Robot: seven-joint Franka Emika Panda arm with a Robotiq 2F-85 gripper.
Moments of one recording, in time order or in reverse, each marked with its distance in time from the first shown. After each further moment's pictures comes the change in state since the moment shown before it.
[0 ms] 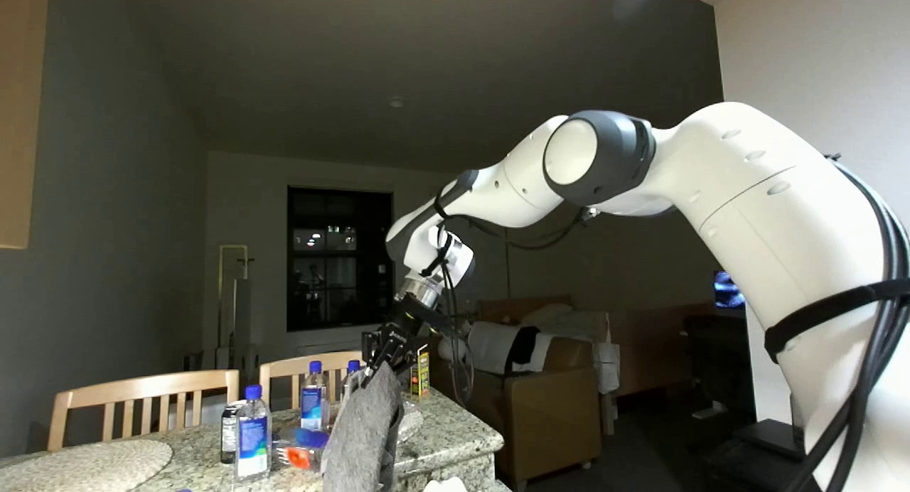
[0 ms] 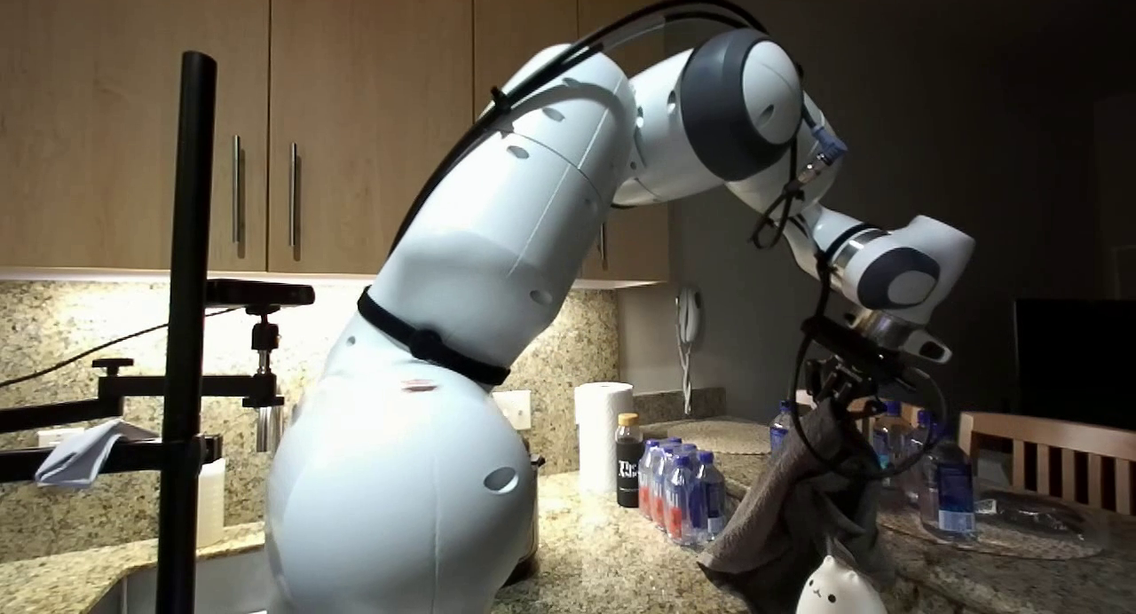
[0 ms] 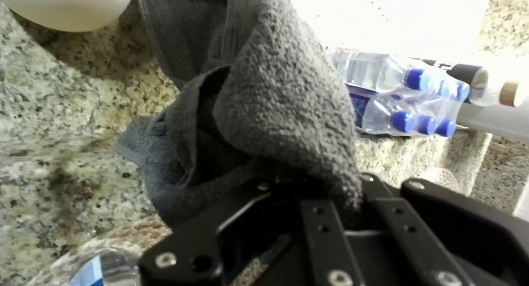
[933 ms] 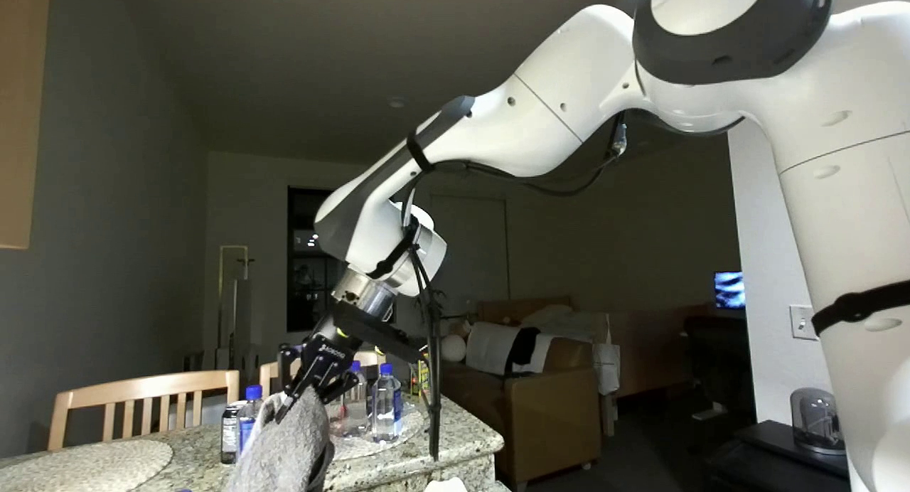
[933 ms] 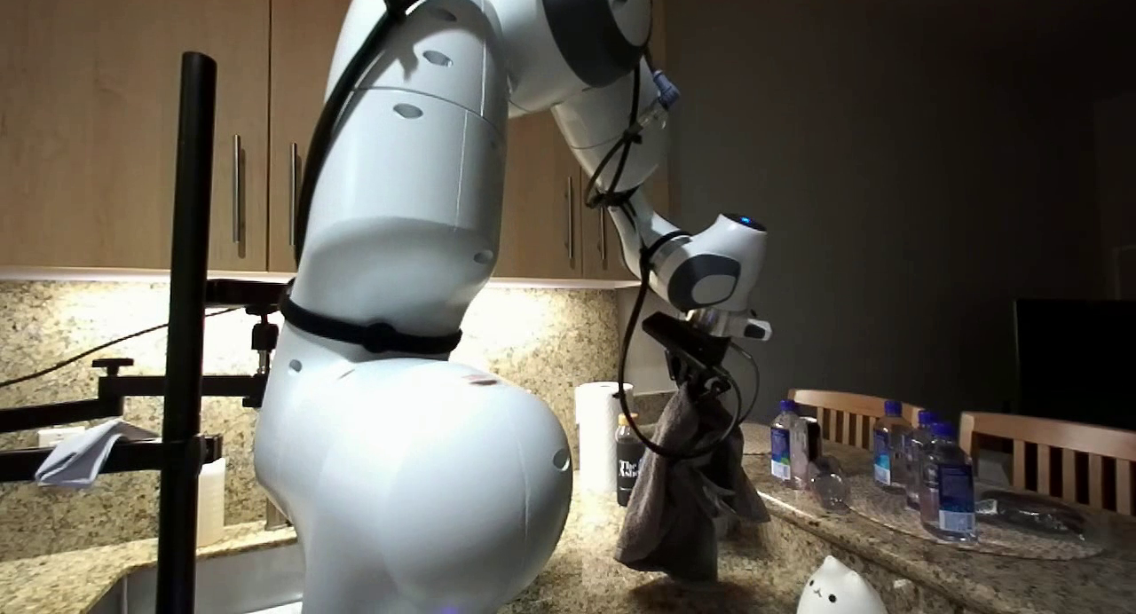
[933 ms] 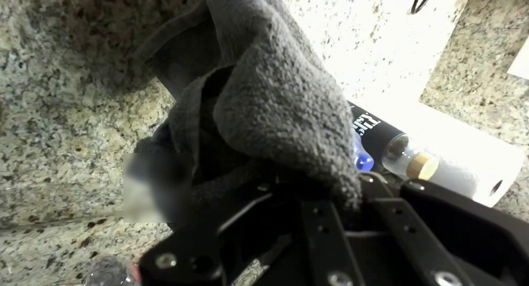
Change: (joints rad) arm 0.280 -0.403 0.085 -0.583 0.117 0.478 0.059
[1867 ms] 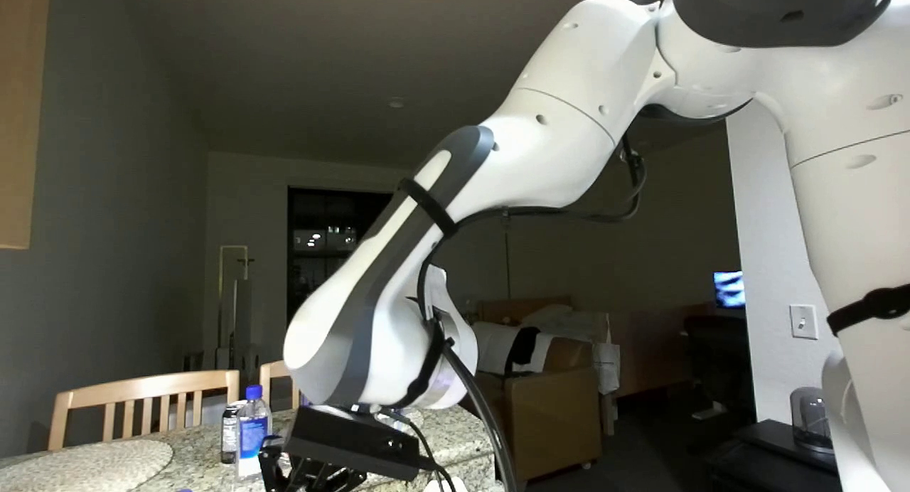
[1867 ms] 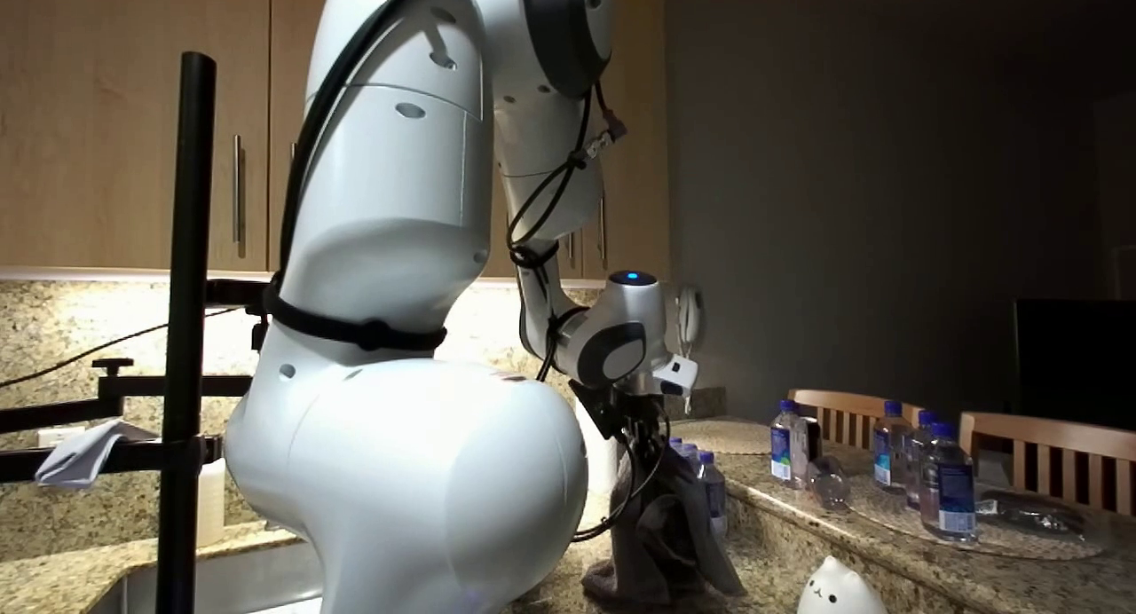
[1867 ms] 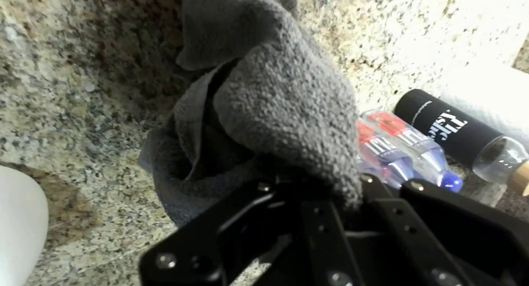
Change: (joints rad) arm 0.173 -0.036 0.069 -0.374 -0.111 0.568 0.495
